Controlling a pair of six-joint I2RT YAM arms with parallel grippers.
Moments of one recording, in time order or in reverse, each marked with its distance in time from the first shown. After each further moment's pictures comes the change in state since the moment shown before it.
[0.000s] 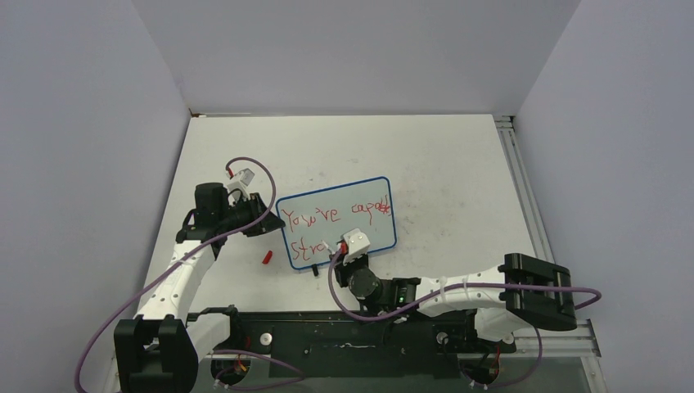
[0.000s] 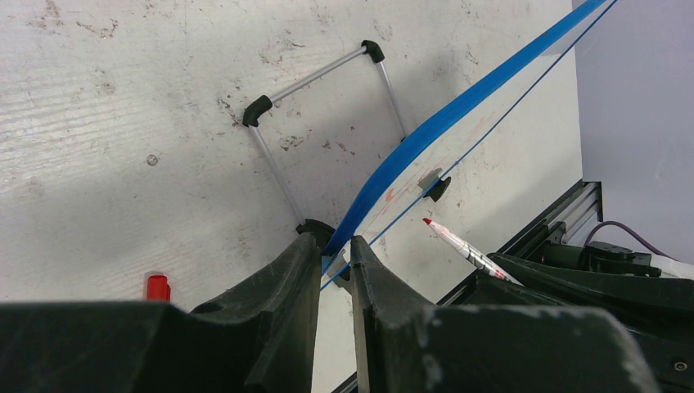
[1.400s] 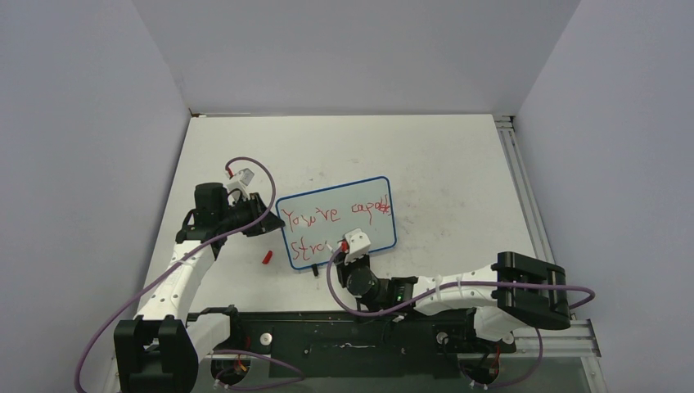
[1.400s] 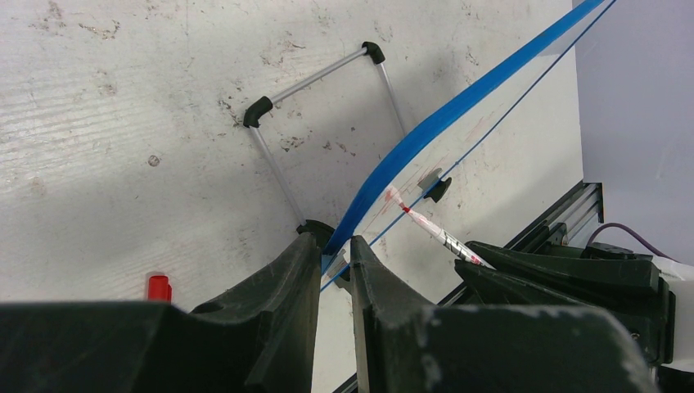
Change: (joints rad) left arm 0.000 -0.004 0.000 0.000 -0.002 0.000; right arm -0.031 0.021 -0.007 -0.040 -0.004 0.063
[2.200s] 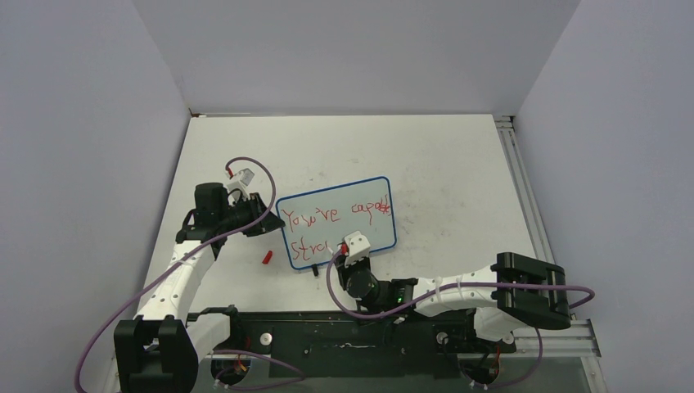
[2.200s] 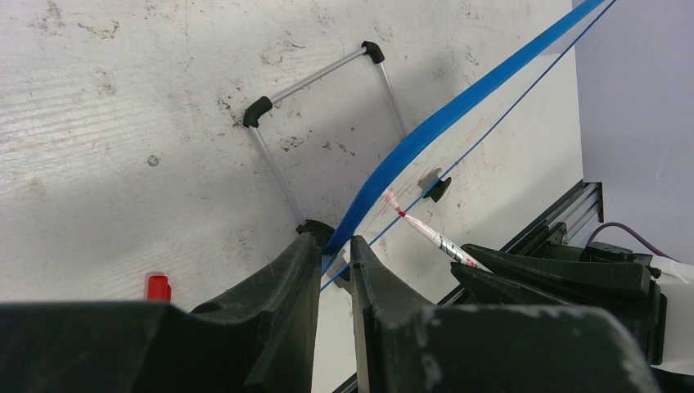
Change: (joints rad) left arm 0.000 0.000 0.000 0.000 0.000 0.000; right arm 0.017 0.000 -0.012 -0.019 0.002 0.013
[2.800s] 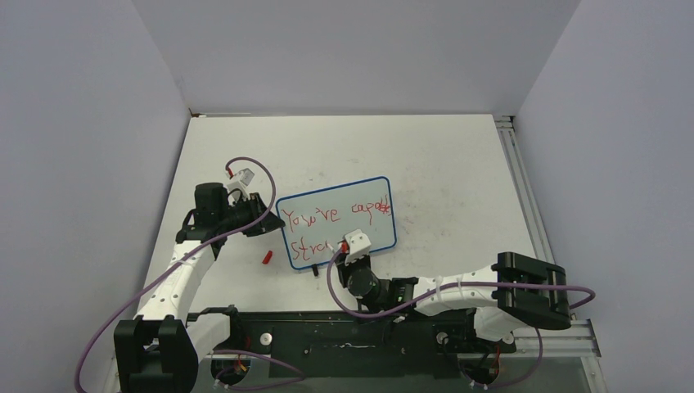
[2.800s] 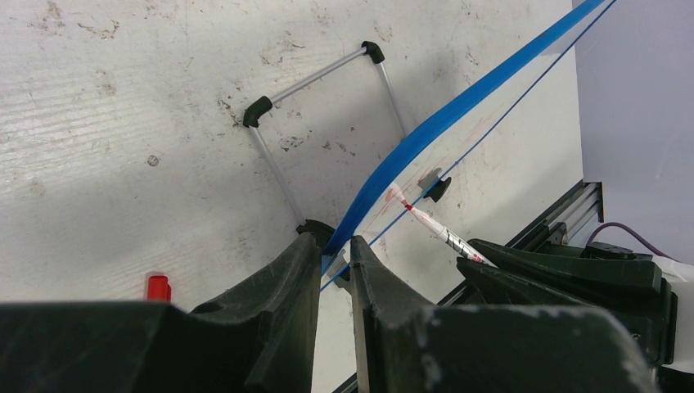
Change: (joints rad) left arm 0.000 0.000 0.000 0.000 0.000 0.000; right arm -0.010 -0.002 0.000 0.031 0.007 -0.031
